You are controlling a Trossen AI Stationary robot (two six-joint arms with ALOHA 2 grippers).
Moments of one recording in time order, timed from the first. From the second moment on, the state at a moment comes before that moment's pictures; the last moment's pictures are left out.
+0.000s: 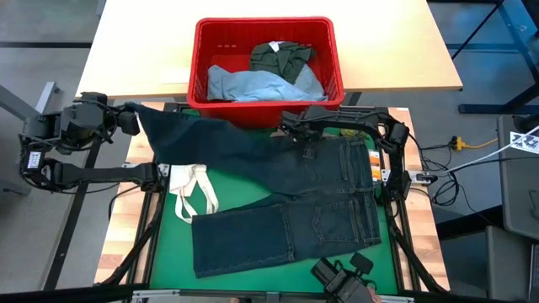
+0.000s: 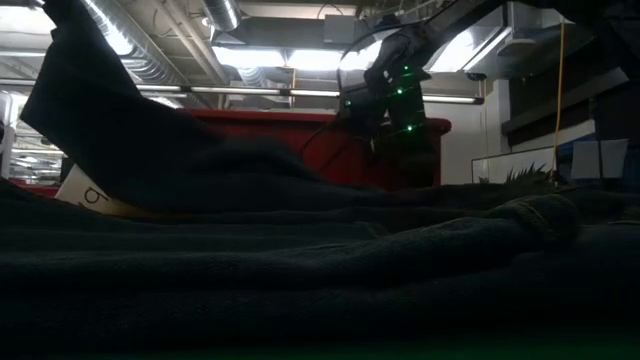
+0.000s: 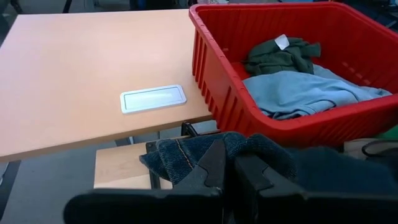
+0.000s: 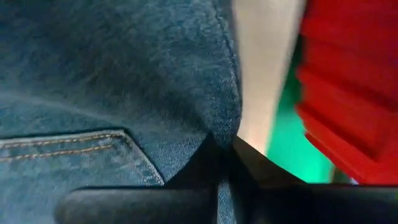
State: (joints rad) left arm 0.30 0.57 1.42 -1.57 -0.81 -0.70; right arm -0.77 2.00 1.51 -1.15 0.38 -0.16
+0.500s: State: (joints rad) left arm 0.30 0.57 1.42 -1.57 -0.78 -0.70; right arm -0.77 2.00 1.51 -1.22 0.49 -0.03
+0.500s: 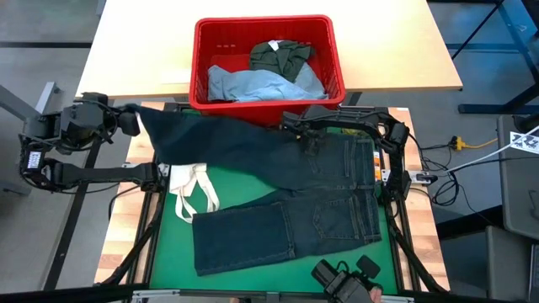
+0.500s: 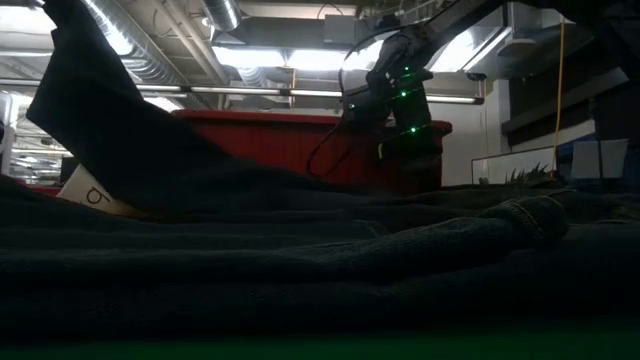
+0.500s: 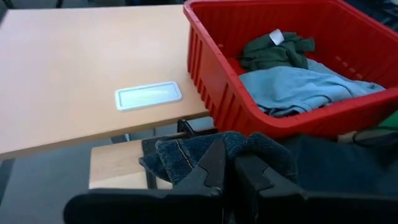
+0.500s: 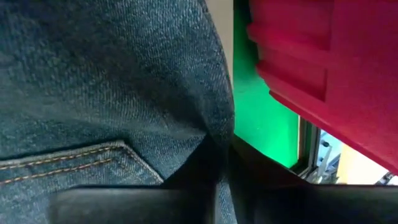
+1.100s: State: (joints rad) left arm 0.30 0.57 1.42 -1.57 -0.45 -0.79; right arm -0.76 1.99 1.67 -1.43 0.37 -0.03
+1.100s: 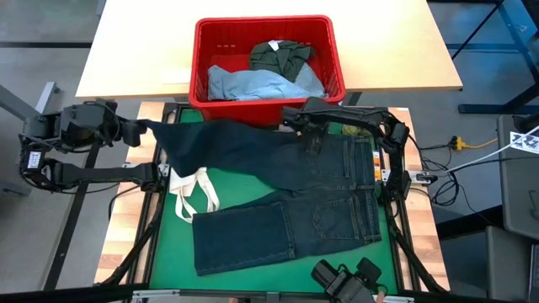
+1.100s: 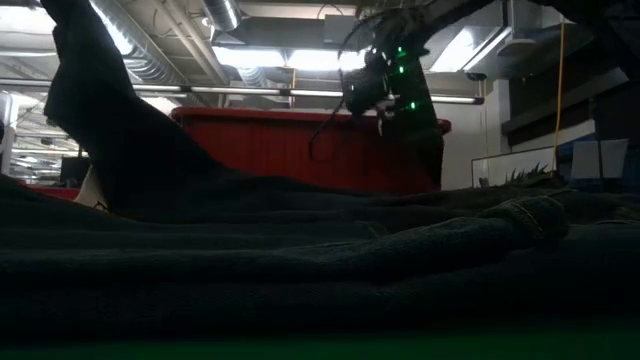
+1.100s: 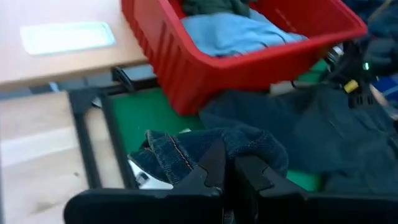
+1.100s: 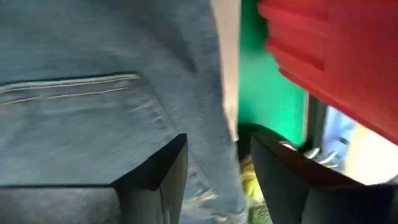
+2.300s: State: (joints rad) left arm 0.30 0.58 1.23 -1.35 -0.05 -0.88; right arm -0.20 1.93 1.81 -0.37 0.09 -0.33
